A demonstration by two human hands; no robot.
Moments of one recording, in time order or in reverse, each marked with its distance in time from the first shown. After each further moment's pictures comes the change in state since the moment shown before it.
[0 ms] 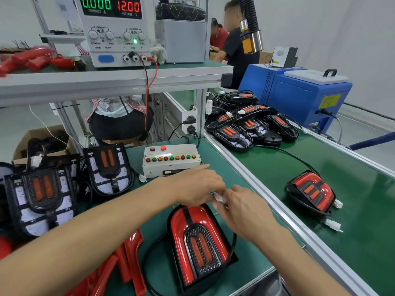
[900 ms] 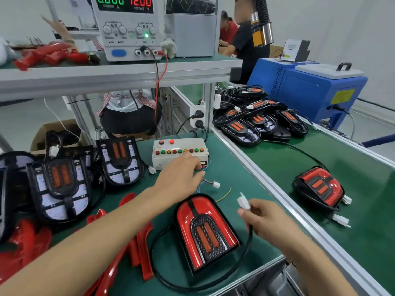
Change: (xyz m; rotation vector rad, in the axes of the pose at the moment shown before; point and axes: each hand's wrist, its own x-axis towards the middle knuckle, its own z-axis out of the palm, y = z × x) left_hand -0.049 0.012 0.003 -0.250 0.319 -0.715; right_hand -0.050 0.028 0.009 1.003 -0.182 0.345
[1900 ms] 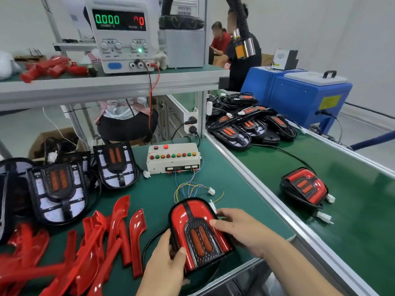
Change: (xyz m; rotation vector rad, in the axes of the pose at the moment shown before) left_hand -0.169 0.056 0.047 -0.836 0.035 -0.779; right_hand 0.001 -0.003 0.031 0.346 -0.293 0.164
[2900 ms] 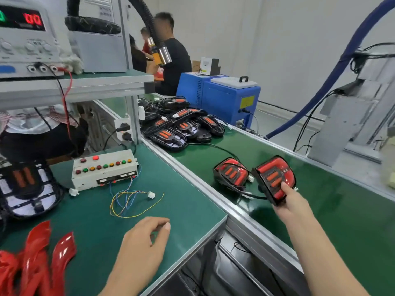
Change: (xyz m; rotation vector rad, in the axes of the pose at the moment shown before) left_hand 0.001 0.043 0.051 0.265 -0.162 0.682; right_hand -0.121 0.036 -0.198 1.115 1.101 -0.193
